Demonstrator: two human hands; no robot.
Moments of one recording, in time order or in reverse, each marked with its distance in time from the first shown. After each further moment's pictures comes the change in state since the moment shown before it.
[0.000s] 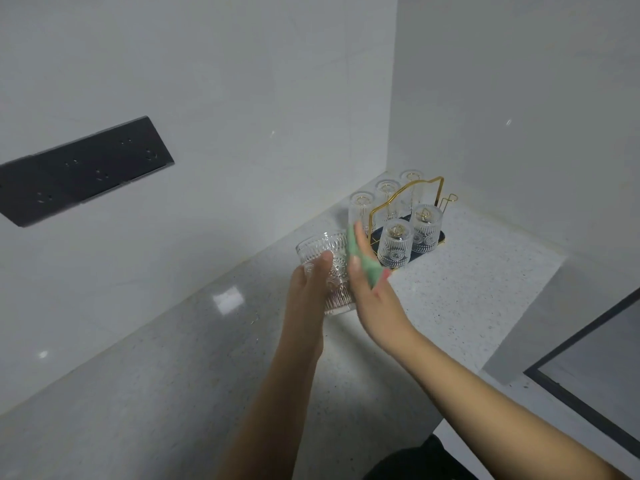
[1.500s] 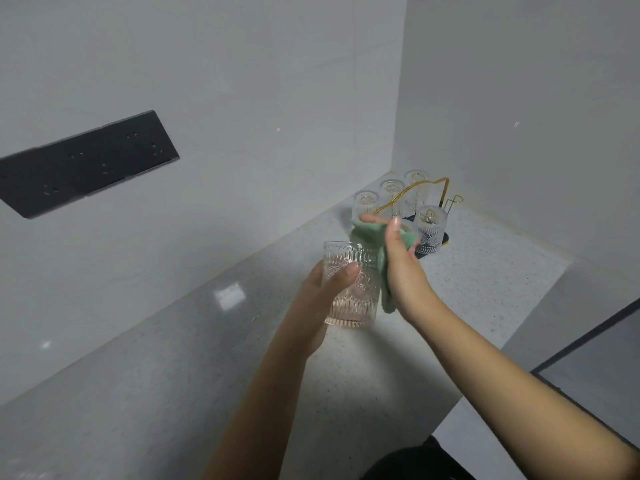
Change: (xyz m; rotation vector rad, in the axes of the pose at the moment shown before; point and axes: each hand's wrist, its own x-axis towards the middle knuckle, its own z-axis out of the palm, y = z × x) left_hand 0.002 0.002 -0.008 -0.016 -0.321 -0.078; right_hand 0.021 -0.019 -0.027 0.156 0.160 0.174
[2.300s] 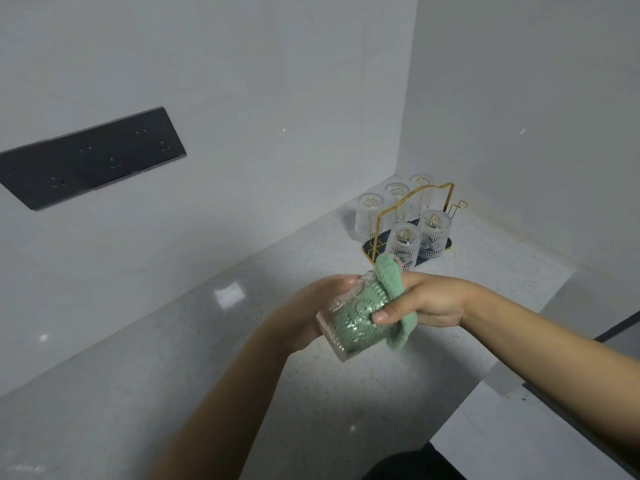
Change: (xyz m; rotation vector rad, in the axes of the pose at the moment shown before) left_hand 0.003 0.011 -0.011 0.063 -0.403 -0.241; right_hand 0.019 0.019 -0.047 0.072 -1.038 0.416
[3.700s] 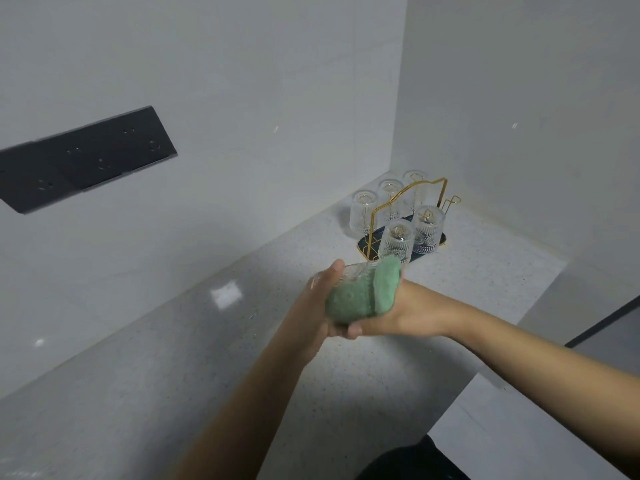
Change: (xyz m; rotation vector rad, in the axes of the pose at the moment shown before) left_hand -0.002 -0.016 0.013 -0.090 0.425 0.046; right_hand 0.001 0.003 0.028 -0.579 0.186 -0.293
